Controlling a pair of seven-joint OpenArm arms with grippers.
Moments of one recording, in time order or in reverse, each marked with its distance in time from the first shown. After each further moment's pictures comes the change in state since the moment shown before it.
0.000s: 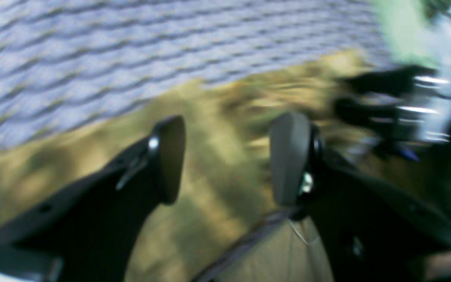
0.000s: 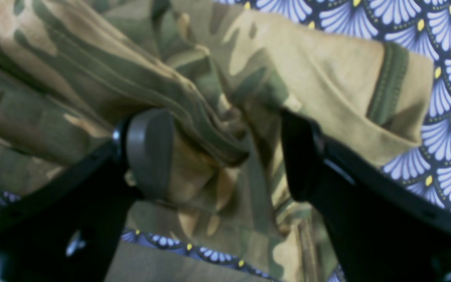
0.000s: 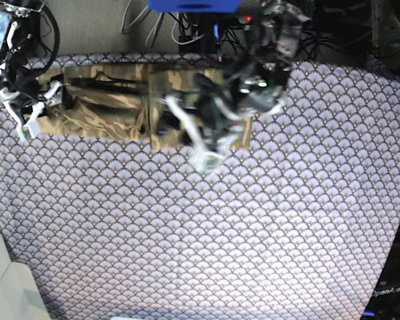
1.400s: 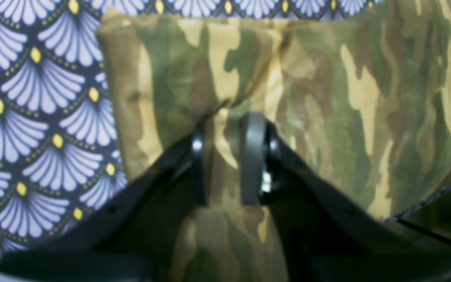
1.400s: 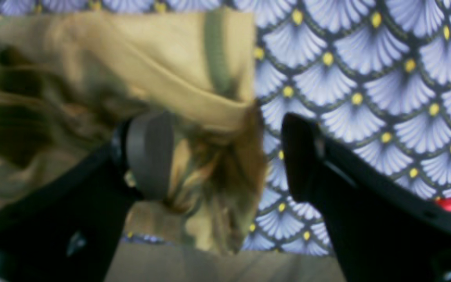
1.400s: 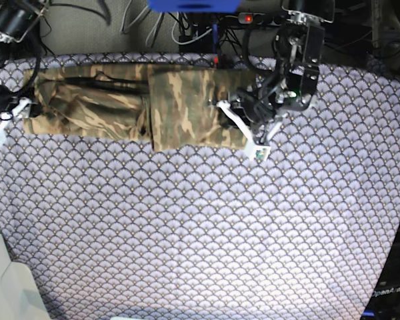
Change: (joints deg) left arm -0.5 -4.2 -10.4 -13.7 0.0 -0.4 -0.4; right arm 11.3 2.2 13.4 -11.5 0.3 0.0 -14.3
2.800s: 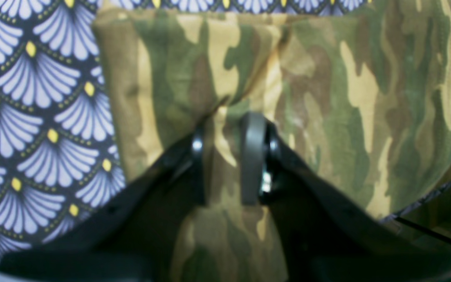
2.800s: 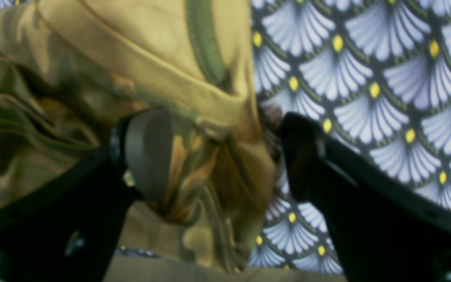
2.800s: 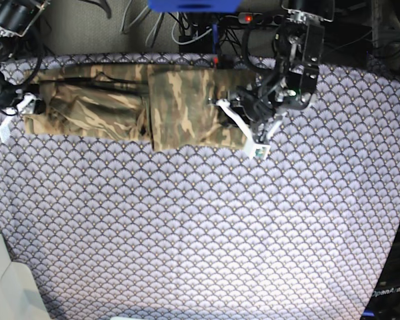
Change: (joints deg) left arm 0.3 0.0 -0.1 0.2 0.0 0.0 0.0; right arm -2.4 -0.6 -2.5 -1.9 -0.9 -0.2 6.1
